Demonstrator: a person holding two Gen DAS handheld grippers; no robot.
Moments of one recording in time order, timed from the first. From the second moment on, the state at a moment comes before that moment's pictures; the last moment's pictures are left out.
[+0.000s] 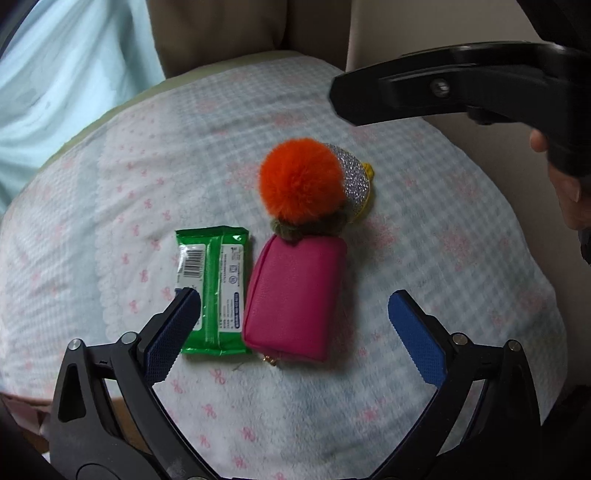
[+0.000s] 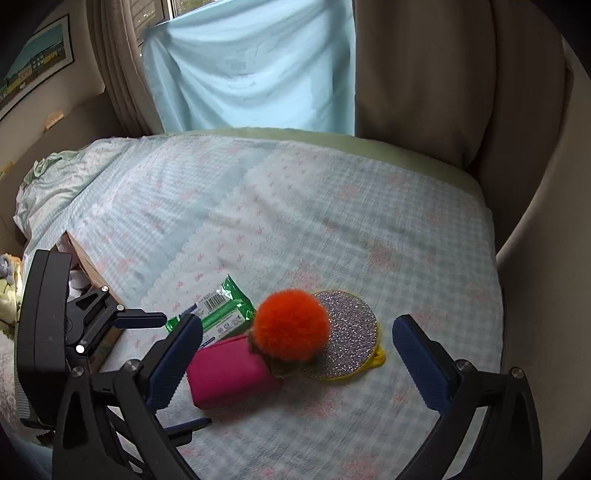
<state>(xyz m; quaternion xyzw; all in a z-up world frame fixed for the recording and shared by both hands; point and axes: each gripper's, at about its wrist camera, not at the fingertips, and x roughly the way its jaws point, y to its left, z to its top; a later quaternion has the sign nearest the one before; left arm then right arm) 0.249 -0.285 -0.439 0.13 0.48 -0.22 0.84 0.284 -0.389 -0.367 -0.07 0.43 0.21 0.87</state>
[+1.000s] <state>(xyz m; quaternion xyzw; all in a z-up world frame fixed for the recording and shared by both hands) 0.294 -0.301 -0.515 0.14 0.52 -0.26 0.80 0.330 -0.371 -0.460 -0.07 0.48 0.28 0.83</state>
